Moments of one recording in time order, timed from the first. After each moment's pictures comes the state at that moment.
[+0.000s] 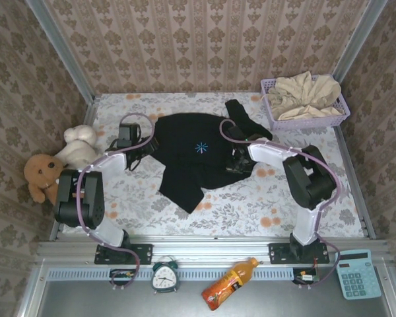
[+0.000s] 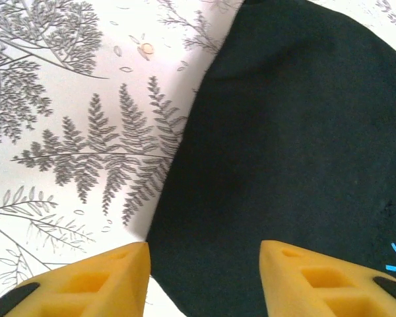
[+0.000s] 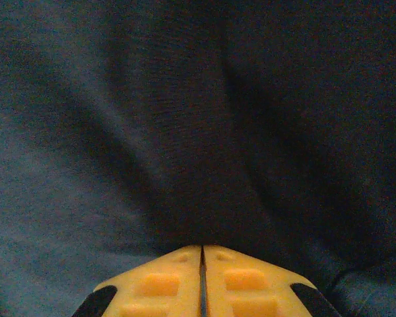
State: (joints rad) left arm -0.16 1.59 0.87 -0.08 0.15 -0.56; right arm 0.47 1.90 1.22 -0.65 -0.01 0.61
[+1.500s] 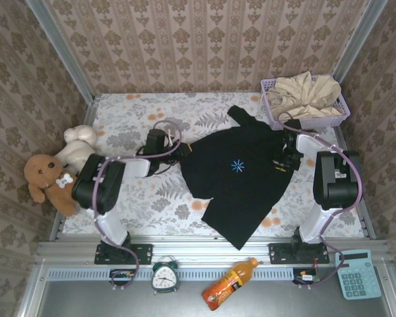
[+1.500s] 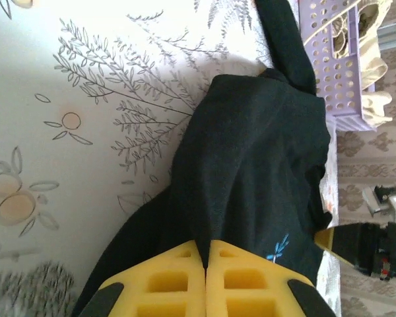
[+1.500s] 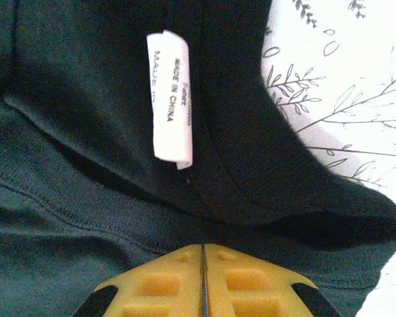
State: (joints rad) left arm -0.42 1.72 0.82 0.30 0.49 -0.86; right arm -0.03 1.77 1.10 -0.76 -0.04 0.41
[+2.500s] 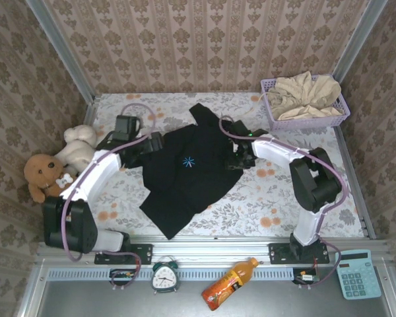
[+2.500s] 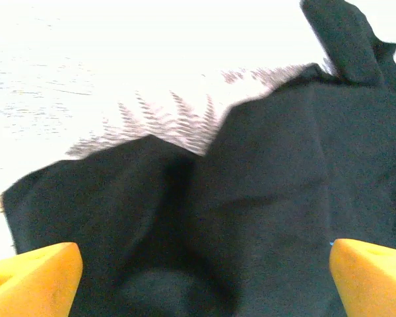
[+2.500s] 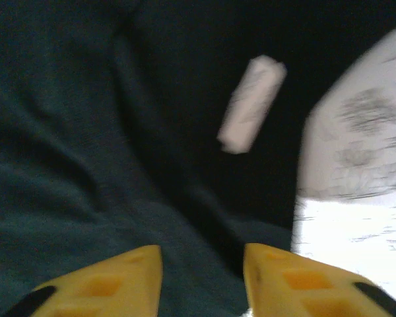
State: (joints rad) left arm -0.22 1.34 0.99 -0.47 0.06 -0.38; right arm 0.48 1.86 1.28 -0.73 -0.06 0.45
